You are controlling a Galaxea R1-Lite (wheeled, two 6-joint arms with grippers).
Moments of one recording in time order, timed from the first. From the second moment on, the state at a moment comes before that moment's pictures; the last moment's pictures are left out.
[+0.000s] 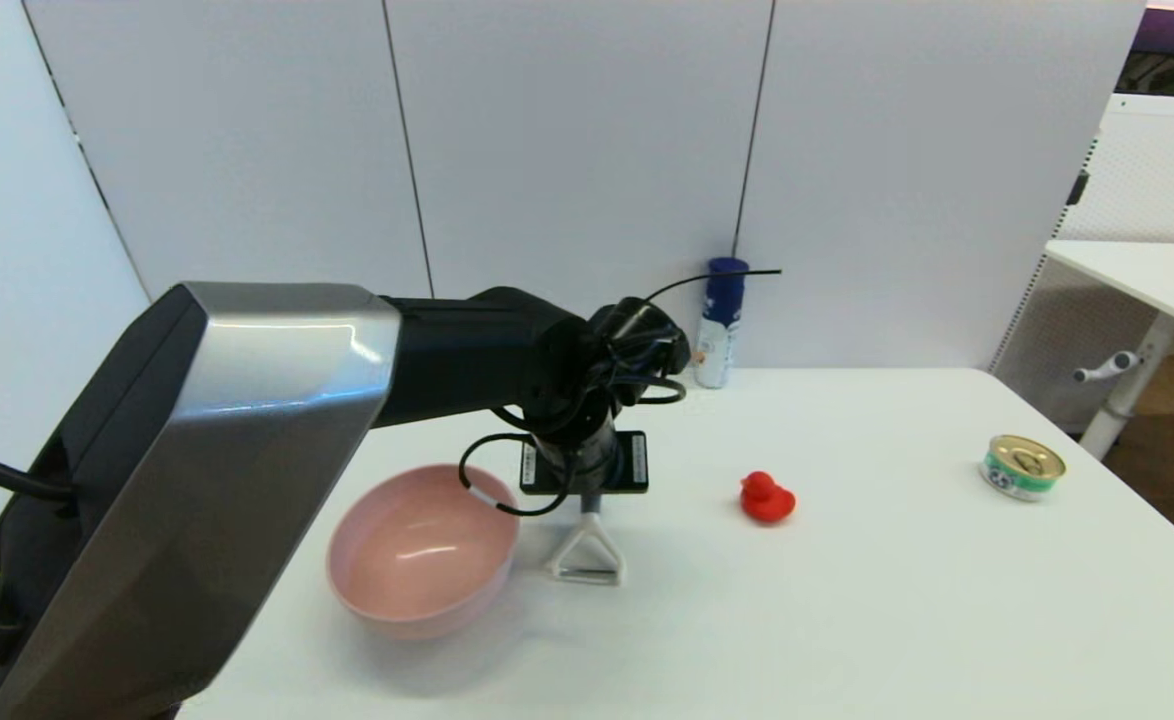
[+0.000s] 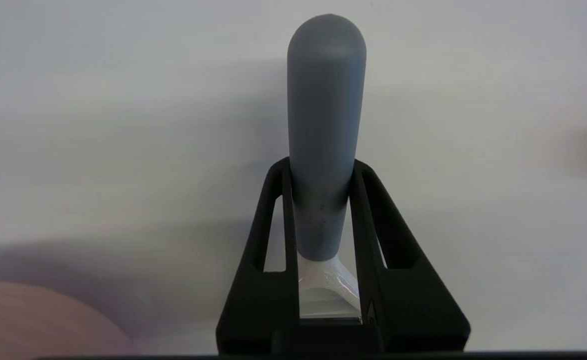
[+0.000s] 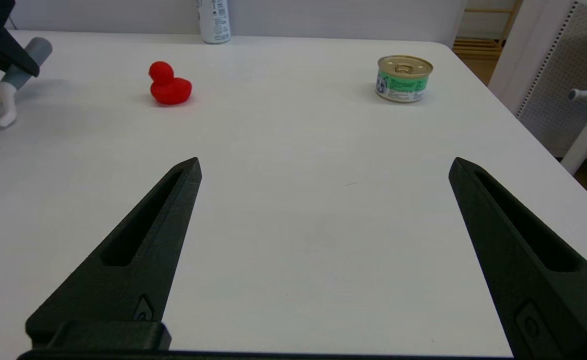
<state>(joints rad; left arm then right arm) -0.77 2.32 -1.97 0.74 0.24 -0.63 0.00 0.00 0.00 0.00 0.02 -0.03</state>
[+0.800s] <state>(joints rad) -0.75 2.30 -1.97 0.74 0.24 -0.62 0.00 0.00 0.00 0.00 0.02 -0.03</state>
